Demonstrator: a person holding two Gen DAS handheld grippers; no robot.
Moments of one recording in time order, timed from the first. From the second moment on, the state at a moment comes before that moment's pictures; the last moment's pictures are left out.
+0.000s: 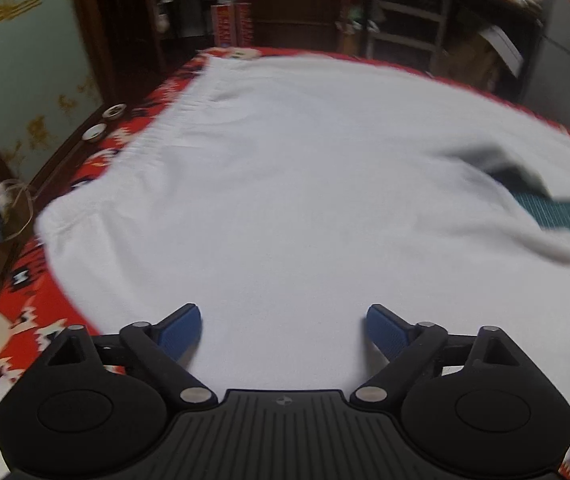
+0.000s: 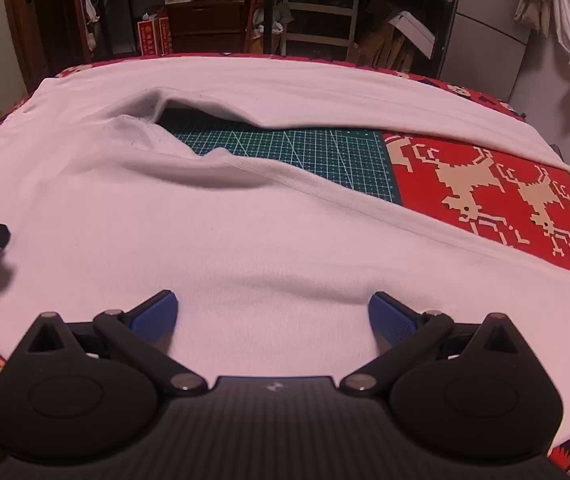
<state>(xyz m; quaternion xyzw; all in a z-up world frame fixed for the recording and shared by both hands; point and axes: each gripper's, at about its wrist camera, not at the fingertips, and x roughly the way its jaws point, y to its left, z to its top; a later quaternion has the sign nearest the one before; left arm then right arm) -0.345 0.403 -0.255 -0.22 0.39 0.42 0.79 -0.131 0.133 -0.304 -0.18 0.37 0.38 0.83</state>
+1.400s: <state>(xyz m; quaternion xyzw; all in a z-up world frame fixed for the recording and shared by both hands) -0.442 0.509 -0.260 -0.35 0.32 0.51 0.71 -0.082 0.071 -0.256 -0.08 0.38 0.28 0.88</state>
